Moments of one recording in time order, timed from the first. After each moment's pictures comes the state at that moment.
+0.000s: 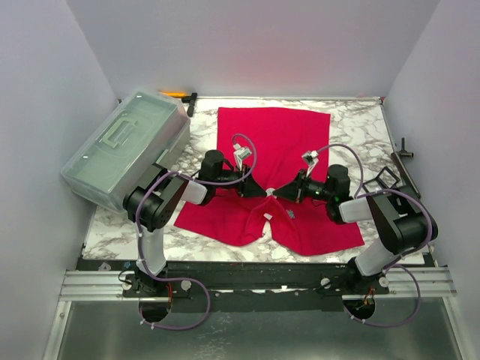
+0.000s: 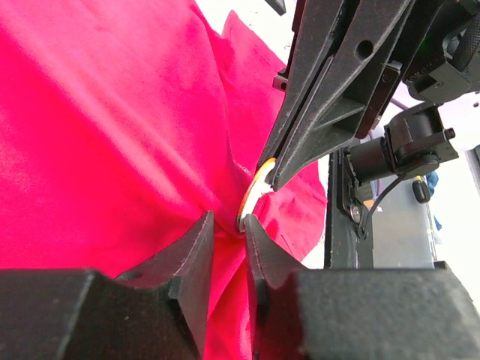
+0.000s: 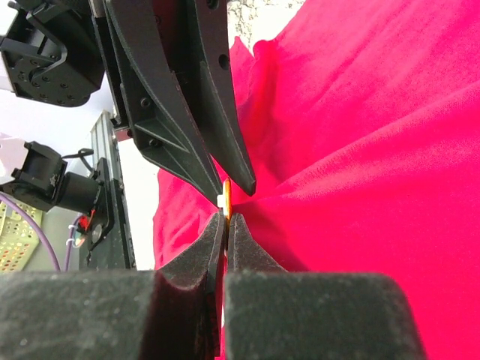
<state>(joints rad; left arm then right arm) -0.52 1.93 0.81 0.84 0.96 -0.57 0.29 1.61 0.41 0.96 -0.88 0.53</state>
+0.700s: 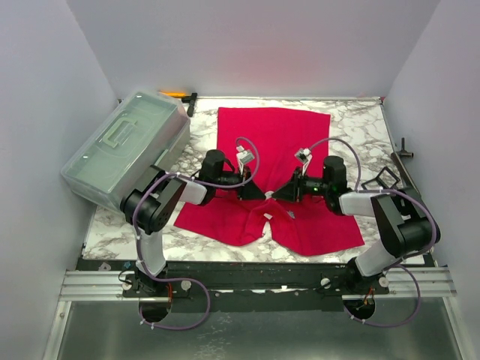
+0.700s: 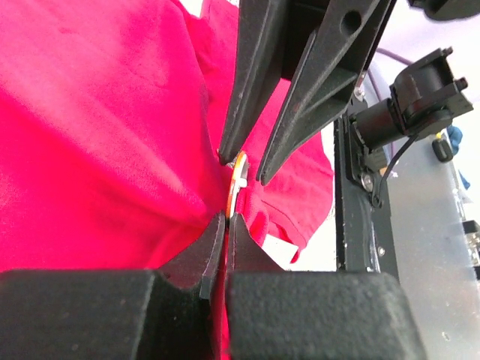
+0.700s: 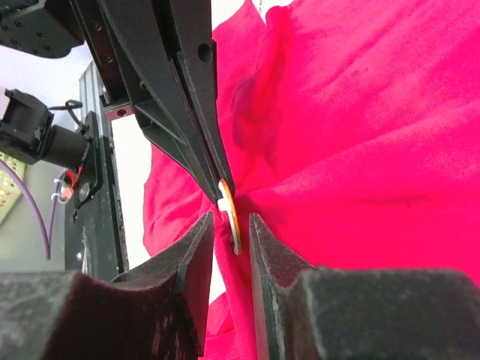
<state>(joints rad) -0.53 1.91 0.81 0.80 1.03 -0.45 0.28 1.59 0.51 0.70 -0.97 0.35</state>
